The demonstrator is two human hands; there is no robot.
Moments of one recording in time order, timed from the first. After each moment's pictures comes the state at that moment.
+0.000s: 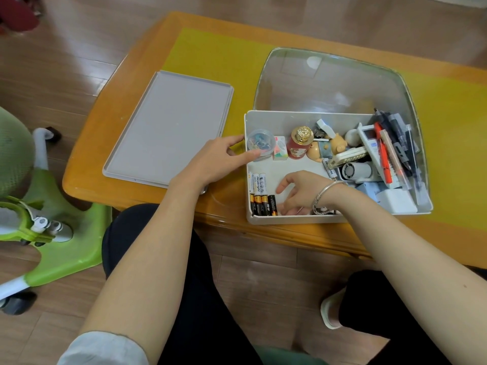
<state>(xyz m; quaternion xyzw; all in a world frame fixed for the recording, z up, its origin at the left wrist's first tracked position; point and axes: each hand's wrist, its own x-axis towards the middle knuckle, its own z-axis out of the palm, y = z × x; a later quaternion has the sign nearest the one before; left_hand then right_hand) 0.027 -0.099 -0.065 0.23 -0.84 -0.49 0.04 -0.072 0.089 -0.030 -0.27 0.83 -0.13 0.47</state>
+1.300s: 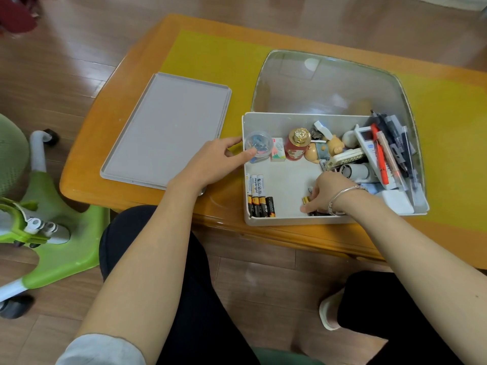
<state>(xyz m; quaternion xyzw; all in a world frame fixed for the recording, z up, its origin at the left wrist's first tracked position) 0.025 -0.102 -0.071 0.23 -0.85 -0.48 0.04 -0.095 0.118 -0.034 -0.28 0.92 0.08 0.27</state>
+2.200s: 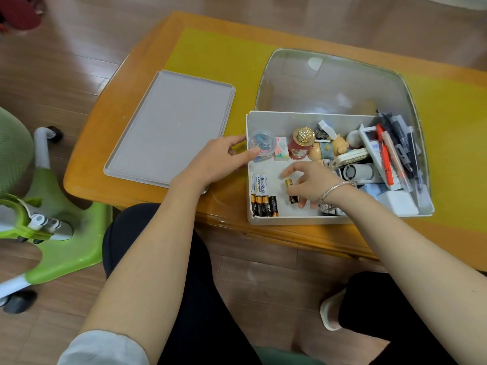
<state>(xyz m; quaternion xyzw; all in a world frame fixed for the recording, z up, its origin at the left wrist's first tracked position) 0.025 -0.103 -0.069 0.22 -0.85 -0.48 0.04 -0.078 0.092 -0.028 -0.28 0.88 -0.18 0.34</state>
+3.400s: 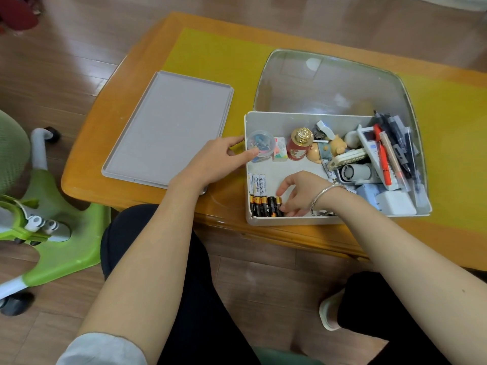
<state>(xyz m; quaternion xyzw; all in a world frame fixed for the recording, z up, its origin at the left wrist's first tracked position) 0.026 -0.104 -0.070 0.22 -0.85 -0.48 0.04 -0.073 0.089 -0.036 -0.27 0.85 -0.12 0.43</state>
